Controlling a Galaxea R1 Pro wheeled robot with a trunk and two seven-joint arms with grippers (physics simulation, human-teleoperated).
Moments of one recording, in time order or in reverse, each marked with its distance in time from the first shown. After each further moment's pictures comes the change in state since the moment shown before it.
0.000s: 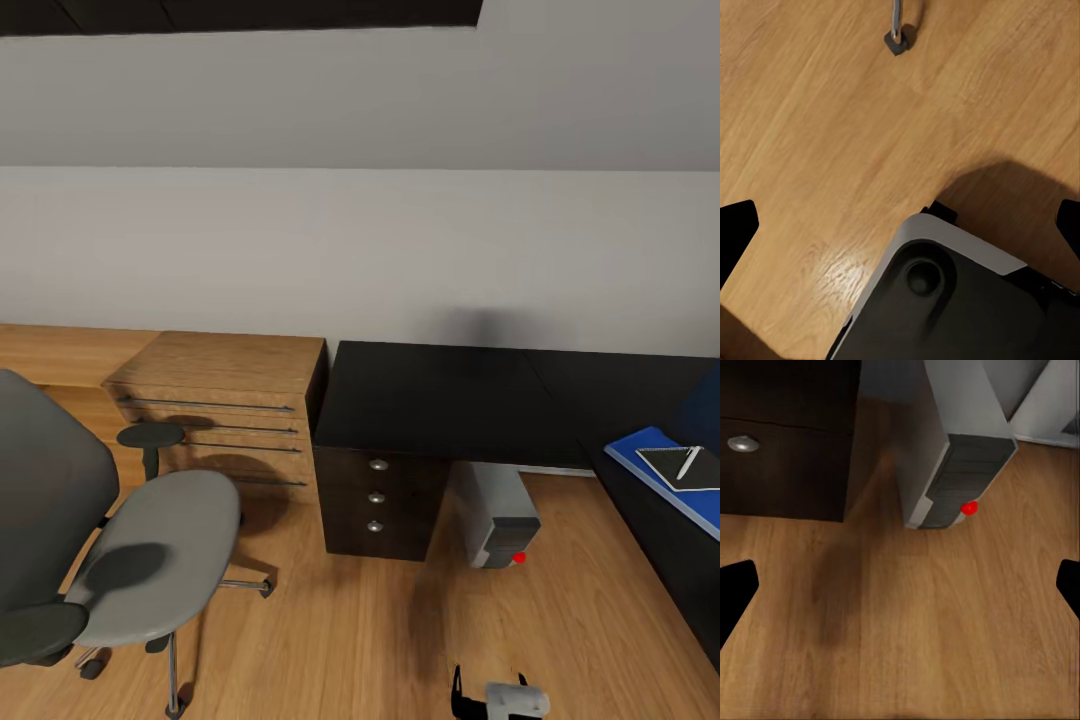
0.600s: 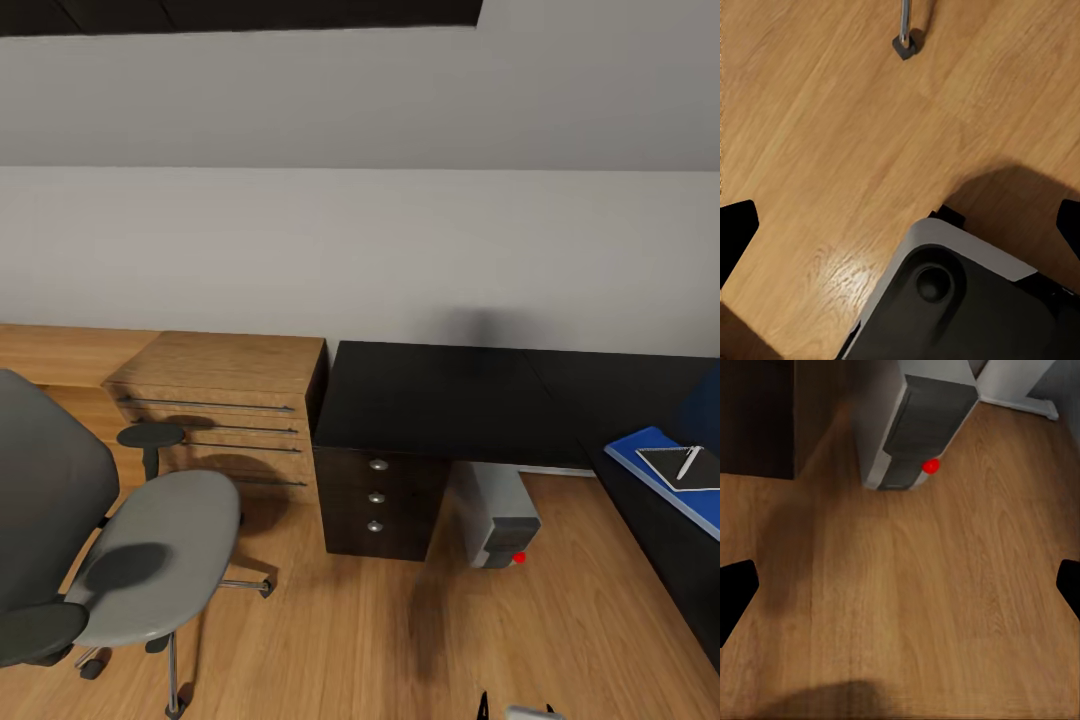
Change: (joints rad) left arm 0.000 0.014 0.001 0.010 0.004 -0.014 0.000; right arm 0.000 0.109 -0.146 0.378 -0.002 -0.102 0.162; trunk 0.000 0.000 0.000
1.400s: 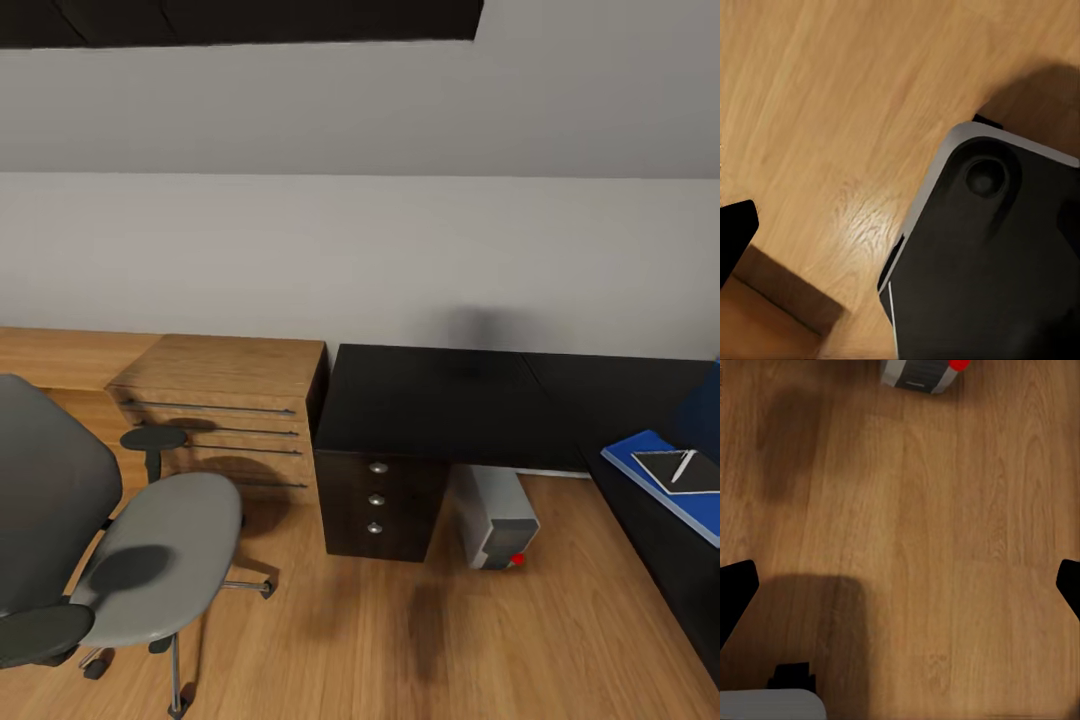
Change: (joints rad) left arm -0.004 0.001 0.003 0.380 -0.003 -0.154 -0.213; right arm -0.001 0.010 -0.210 0.376 0.006 -0.011 0.475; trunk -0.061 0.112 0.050
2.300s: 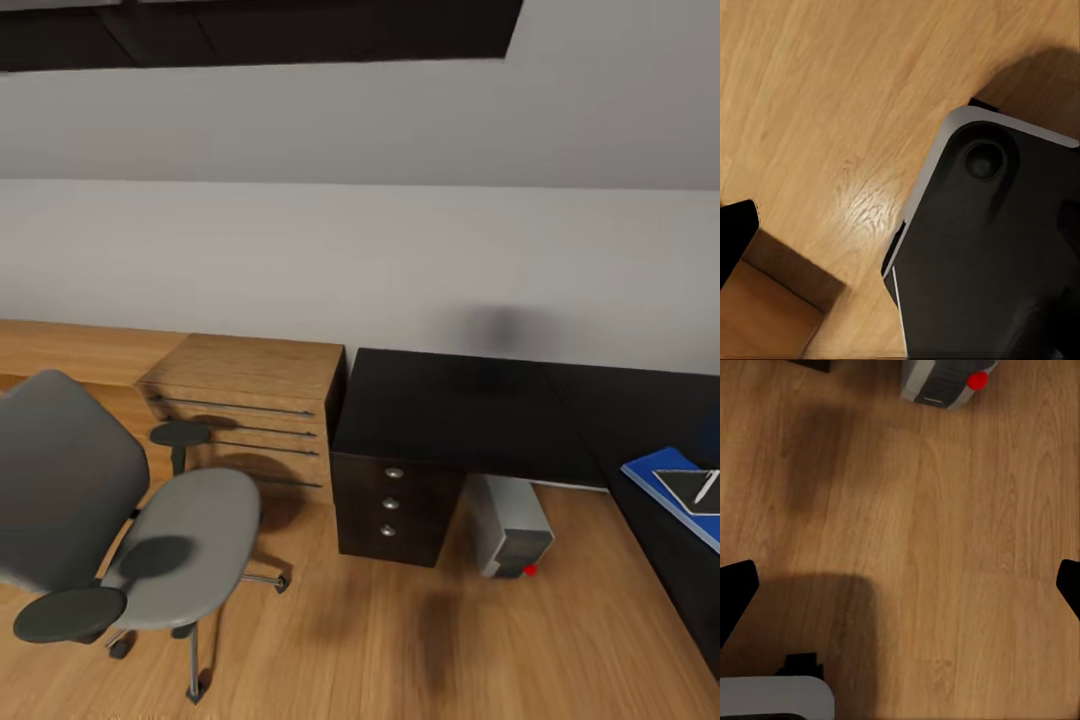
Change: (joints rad) left arm -0.117 0.000 -0.001 0.205 0.004 -0.012 -0.093; right arm 0.000 0.013 -0.001 0.005 -0.003 -0.001 0.002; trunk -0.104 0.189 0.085
